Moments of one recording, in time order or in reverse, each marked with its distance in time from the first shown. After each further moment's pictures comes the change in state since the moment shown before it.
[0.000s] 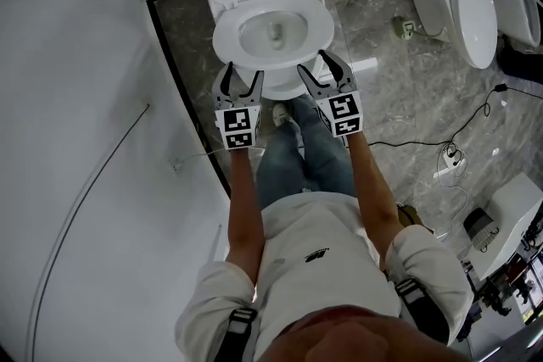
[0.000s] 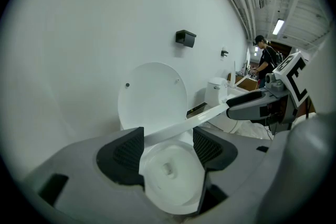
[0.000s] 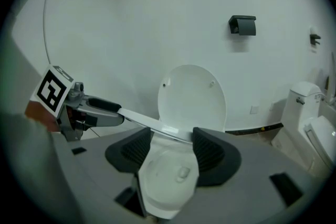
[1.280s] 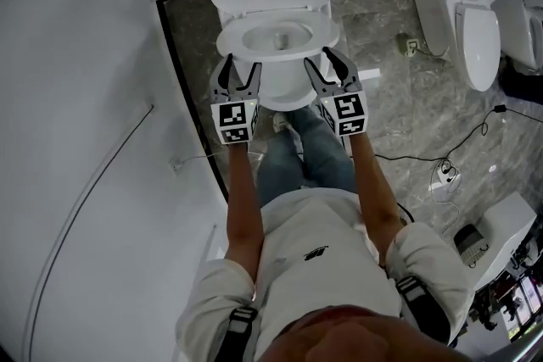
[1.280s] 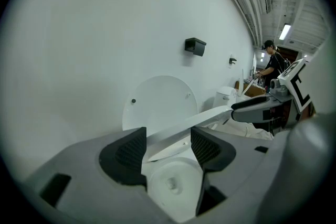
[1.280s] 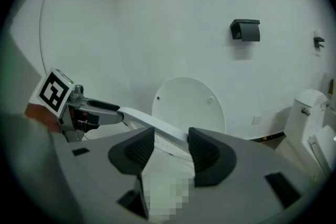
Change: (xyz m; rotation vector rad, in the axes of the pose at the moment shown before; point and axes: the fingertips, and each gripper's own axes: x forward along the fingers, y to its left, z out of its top) left arm 0.022 0.034 0.061 -0.044 -0.066 0.062; right arm 0.023 -0.030 0.063 -0.010 -0.061 0.010
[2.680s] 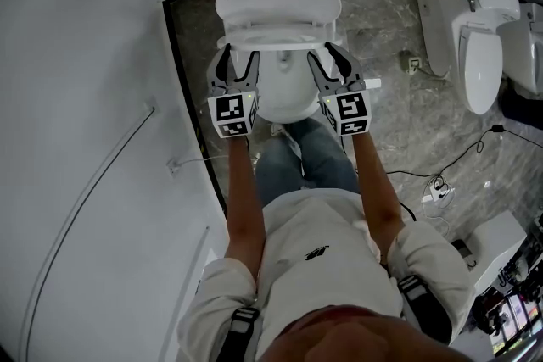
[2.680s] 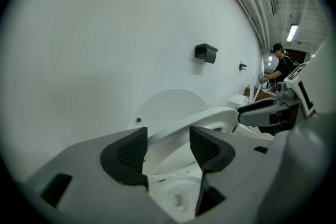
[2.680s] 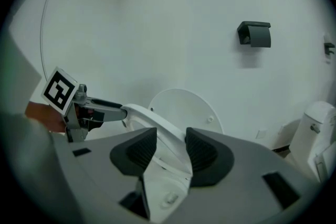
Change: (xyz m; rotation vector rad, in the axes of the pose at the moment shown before) left arm 0.043 0.029 0.056 -0.026 -0.073 0.078; right arm 0.039 -0.033 0.054 -0.055 -0.047 0.037
